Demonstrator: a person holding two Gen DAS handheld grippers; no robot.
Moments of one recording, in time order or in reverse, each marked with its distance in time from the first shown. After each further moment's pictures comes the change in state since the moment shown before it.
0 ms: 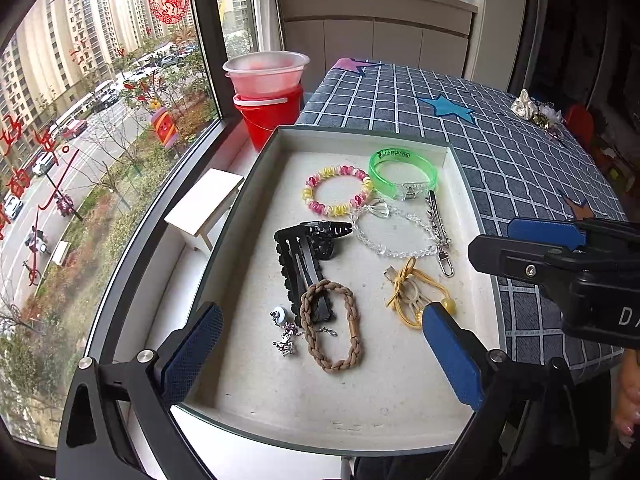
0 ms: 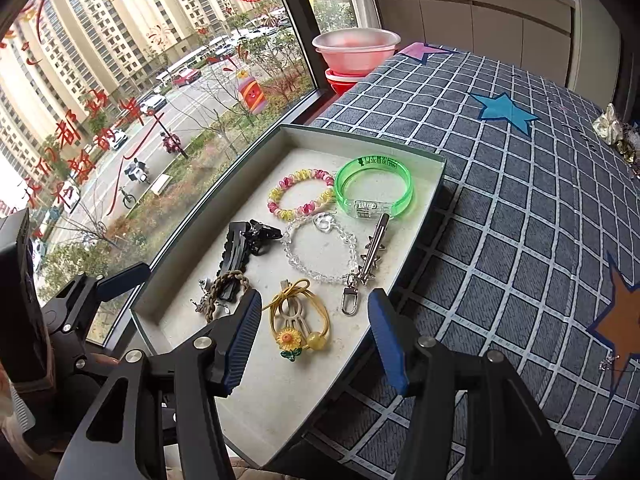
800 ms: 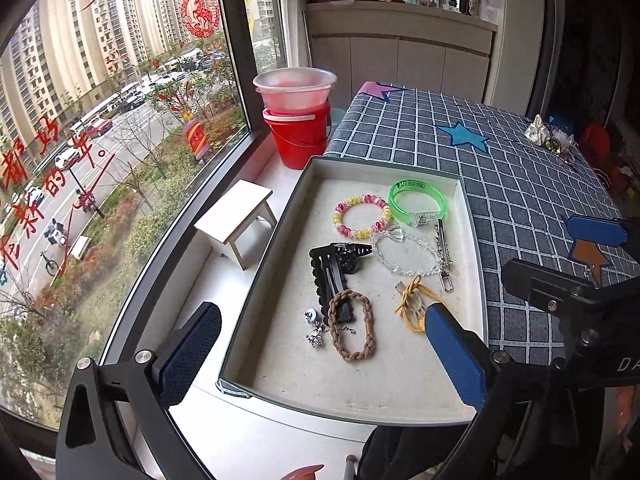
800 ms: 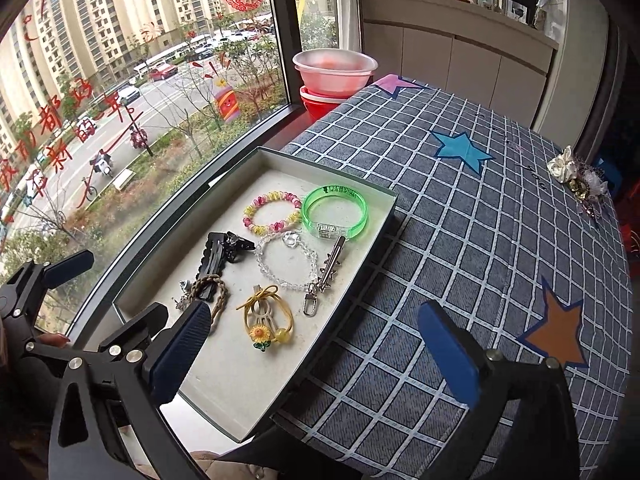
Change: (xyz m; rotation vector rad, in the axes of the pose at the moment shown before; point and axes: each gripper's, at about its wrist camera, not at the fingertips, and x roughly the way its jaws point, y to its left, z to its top) left arm -0.046 0.006 0.007 -0.048 -0.047 0.087; right arm -0.043 0.020 0.004 -0.095 -0.041 -0.192
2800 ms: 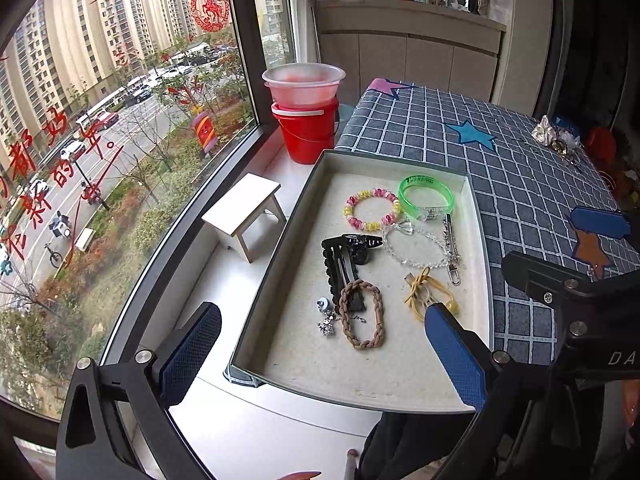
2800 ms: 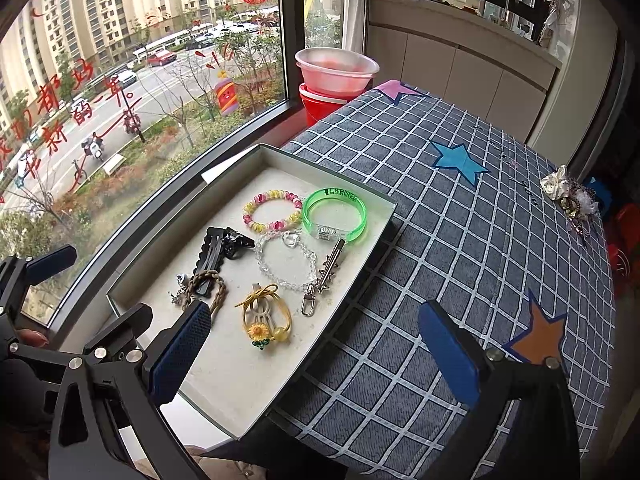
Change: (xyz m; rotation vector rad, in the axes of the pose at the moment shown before) left arm -0.004 0.009 -0.007 -0.019 0.014 0.011; right arm -0.006 0.014 0.003 -0.050 0.003 -0.049
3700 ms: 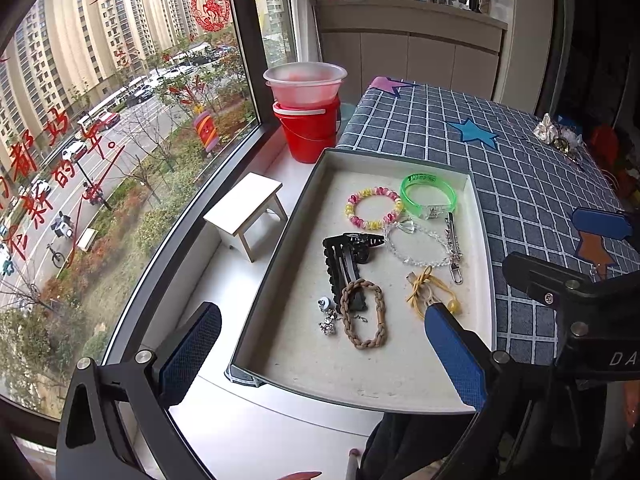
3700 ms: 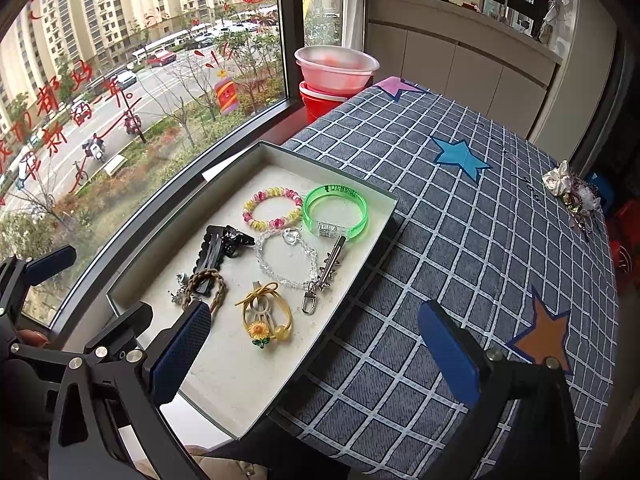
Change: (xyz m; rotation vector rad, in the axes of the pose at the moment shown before) left arm -0.001 0.000 -0.002 0.001 0.004 0.014; right arm 0.001 -0.001 0.000 0.000 0.002 0.002
